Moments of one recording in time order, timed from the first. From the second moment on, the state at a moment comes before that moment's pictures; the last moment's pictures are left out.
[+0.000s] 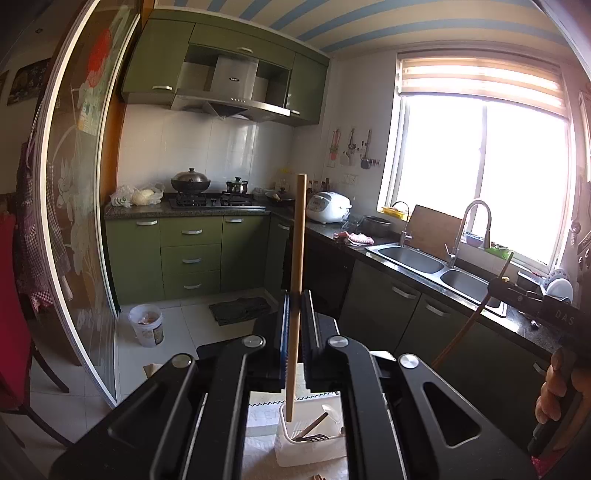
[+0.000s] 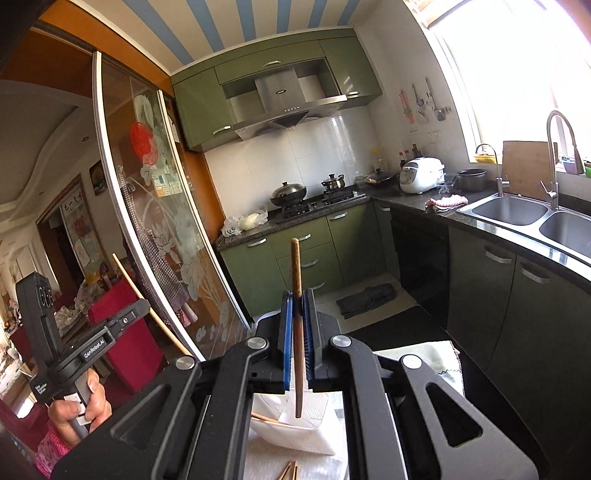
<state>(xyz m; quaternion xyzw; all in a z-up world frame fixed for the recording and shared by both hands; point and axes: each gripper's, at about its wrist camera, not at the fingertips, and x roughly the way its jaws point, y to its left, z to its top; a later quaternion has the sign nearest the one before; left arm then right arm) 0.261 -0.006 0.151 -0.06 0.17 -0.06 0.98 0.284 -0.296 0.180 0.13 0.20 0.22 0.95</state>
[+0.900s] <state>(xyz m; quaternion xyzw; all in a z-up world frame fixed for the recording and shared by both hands) 0.254 0.013 0.075 -0.10 0.31 -0.05 0.94 0.284 -0.318 0.109 0.13 0.28 0.22 0.93</state>
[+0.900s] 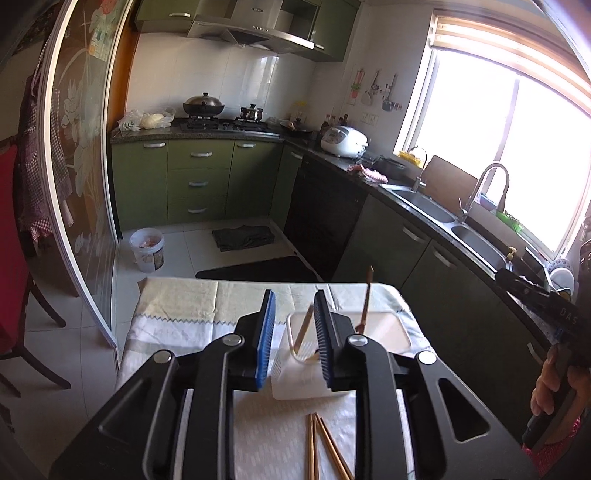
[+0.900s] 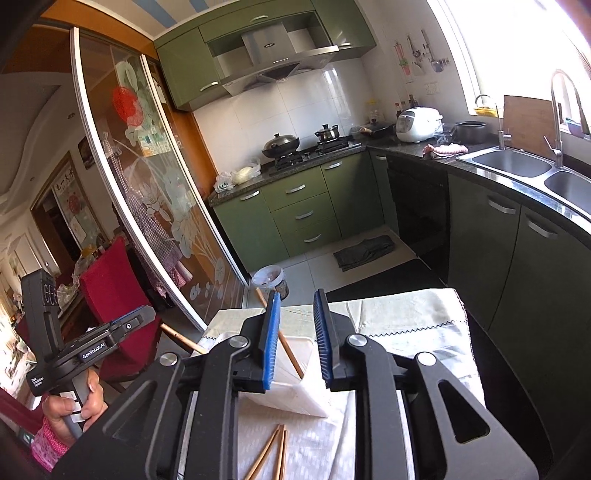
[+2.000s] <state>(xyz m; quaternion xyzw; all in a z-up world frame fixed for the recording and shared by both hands) 0.260 -0.089 -0.125 0.03 0.61 -0.06 0.79 0.166 -0.419 -0.039 0.21 0.40 0.19 0.87</state>
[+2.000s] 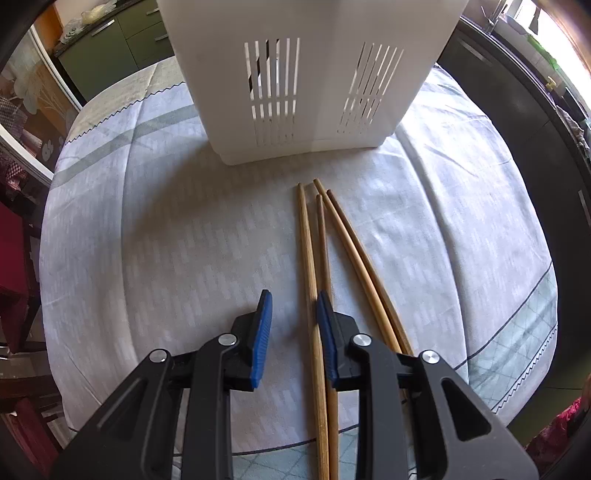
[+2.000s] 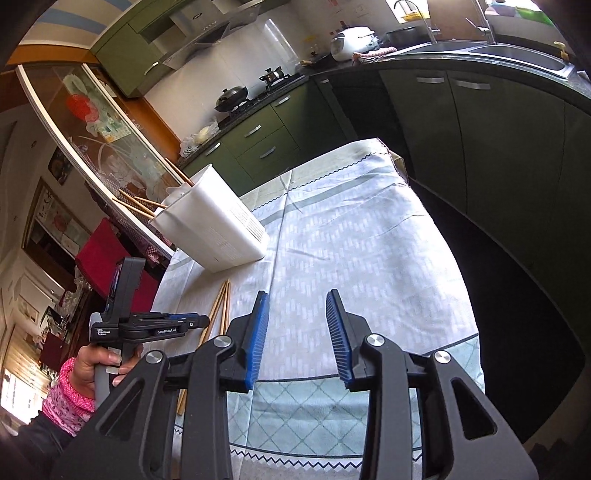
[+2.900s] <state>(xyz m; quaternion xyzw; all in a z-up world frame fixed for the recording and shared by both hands) 0.239 -0.019 -0.082 -0.03 0.51 -0.04 0.86 0.240 -0.252 -0.084 0.05 0.51 0.26 0.82</state>
